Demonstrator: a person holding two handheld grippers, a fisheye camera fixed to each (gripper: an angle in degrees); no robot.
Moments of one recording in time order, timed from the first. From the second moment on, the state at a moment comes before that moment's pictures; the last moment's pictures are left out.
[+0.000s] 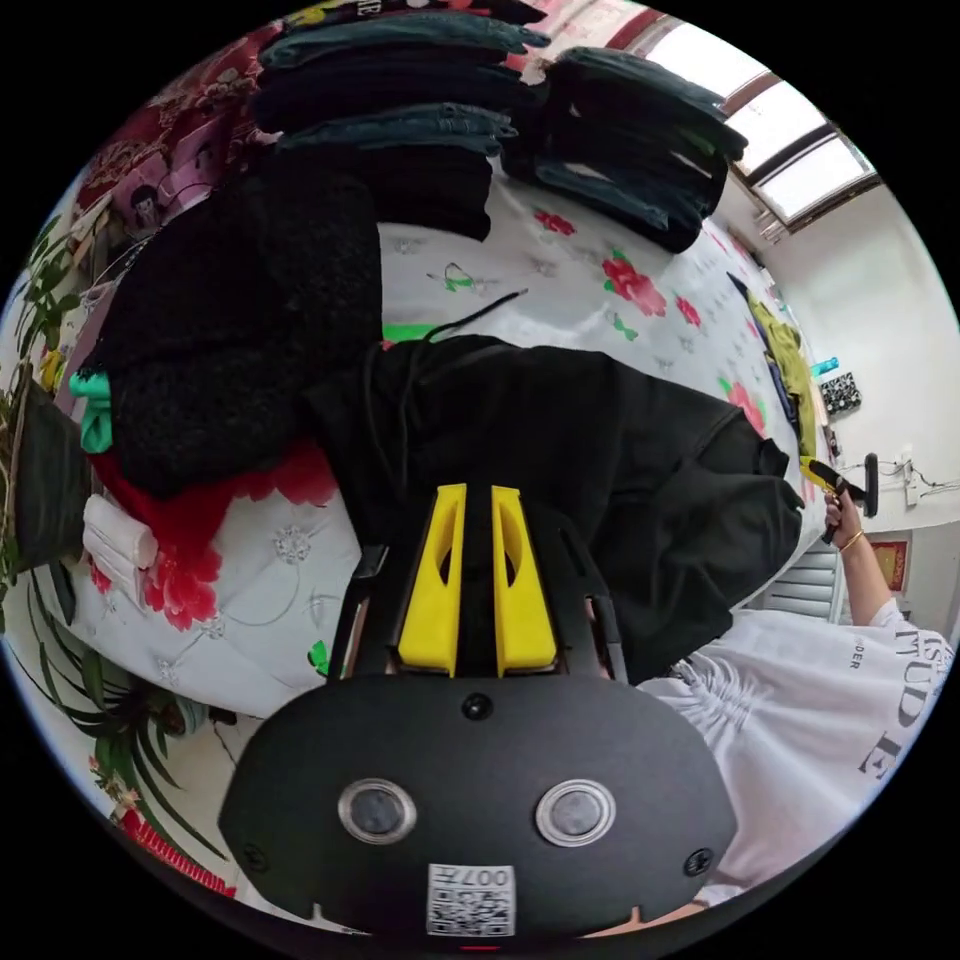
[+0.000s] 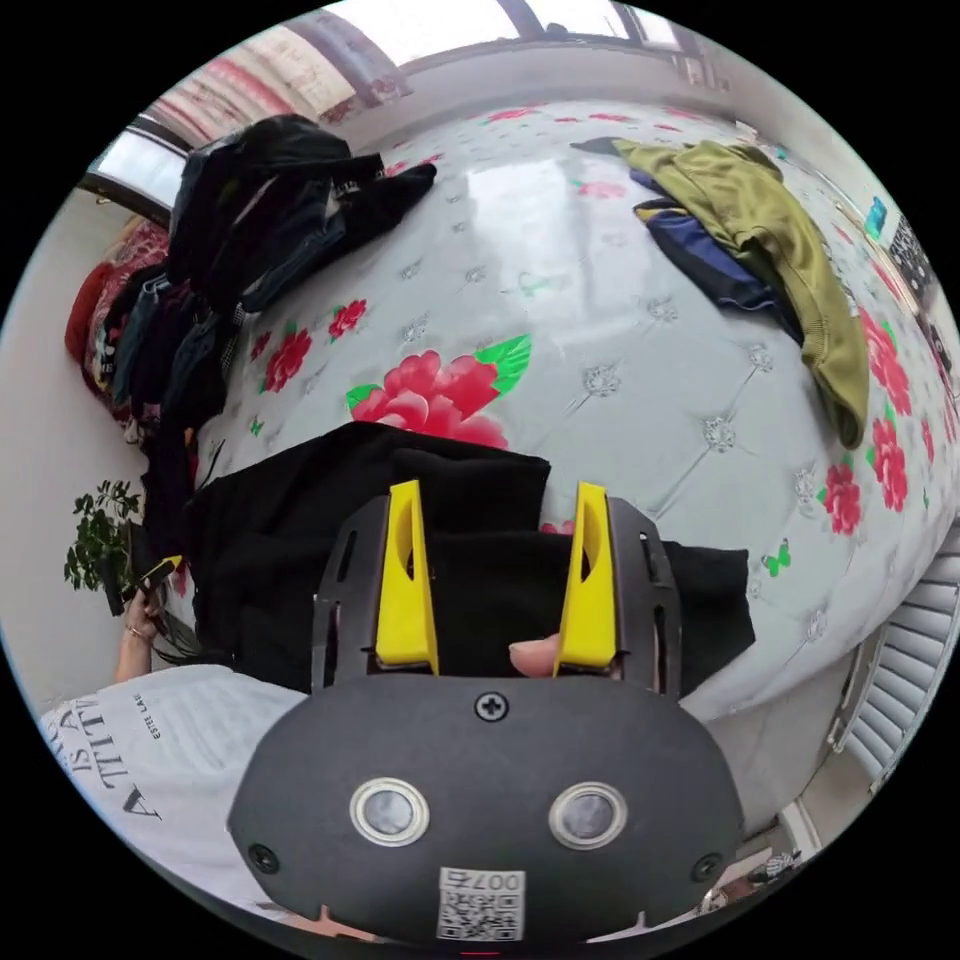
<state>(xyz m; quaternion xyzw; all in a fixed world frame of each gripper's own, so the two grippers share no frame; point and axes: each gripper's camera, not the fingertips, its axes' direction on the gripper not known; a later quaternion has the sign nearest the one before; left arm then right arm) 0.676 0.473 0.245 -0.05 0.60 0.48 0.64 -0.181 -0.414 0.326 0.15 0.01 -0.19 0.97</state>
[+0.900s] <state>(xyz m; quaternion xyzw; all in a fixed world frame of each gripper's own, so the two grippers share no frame) 0.664 0.491 0.235 -0.02 0.58 0.49 0.65 -0.322 -0.277 0.374 -0.08 0.11 -0.53 0.84</state>
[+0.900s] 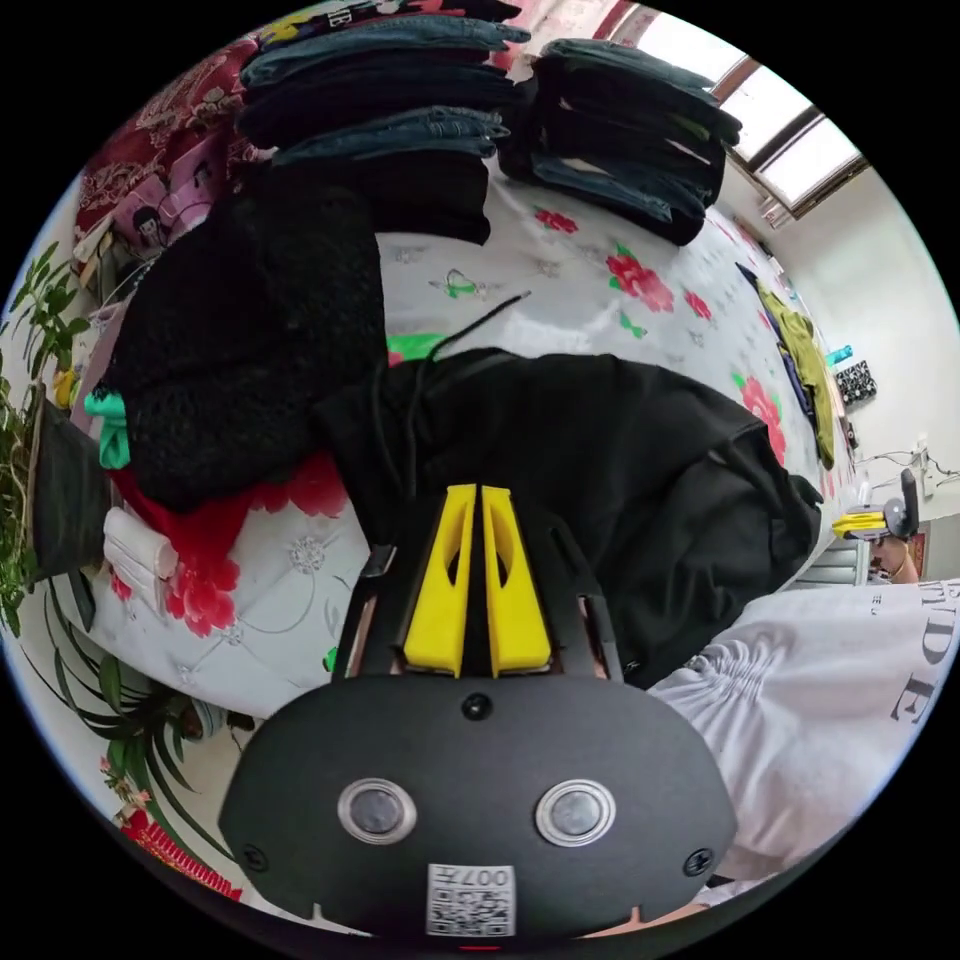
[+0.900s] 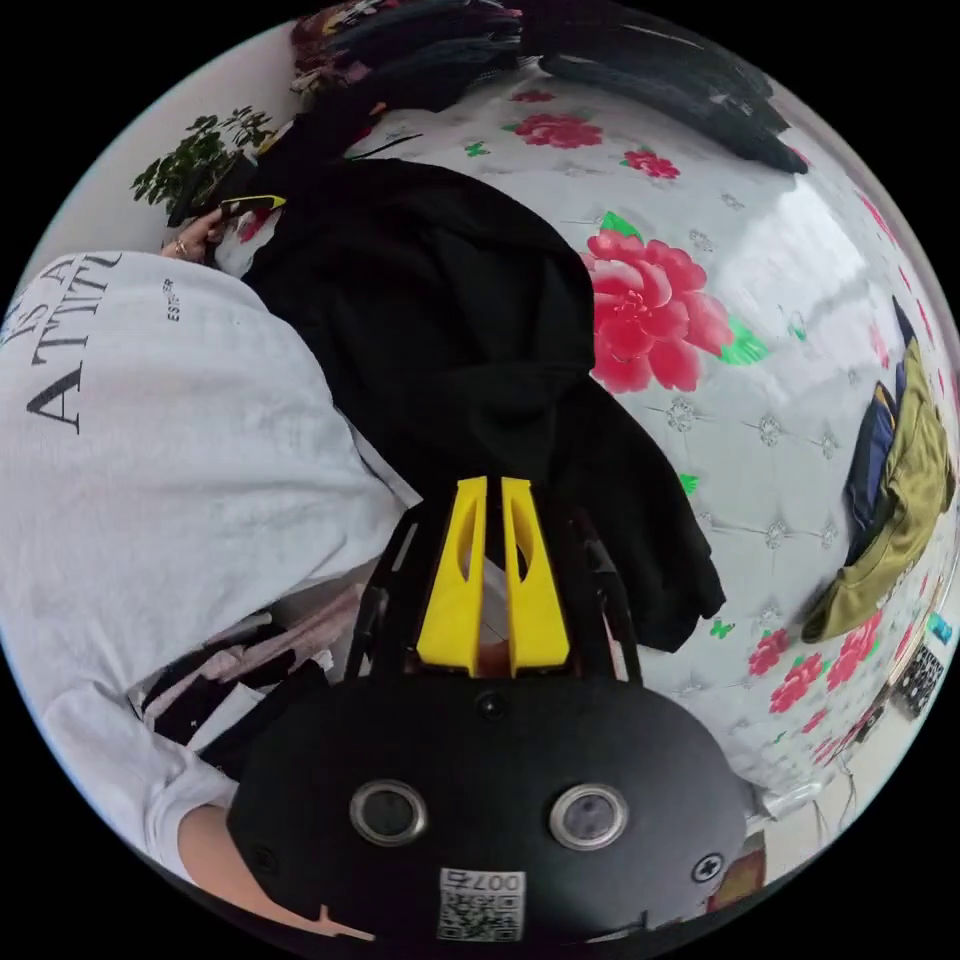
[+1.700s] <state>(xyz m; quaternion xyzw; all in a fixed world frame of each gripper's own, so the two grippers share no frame) 0.561 0.462 0.233 0.14 0.63 0.46 0.61 -0.427 -0.170 0.350 0.28 0.34 -0.55 0.71</state>
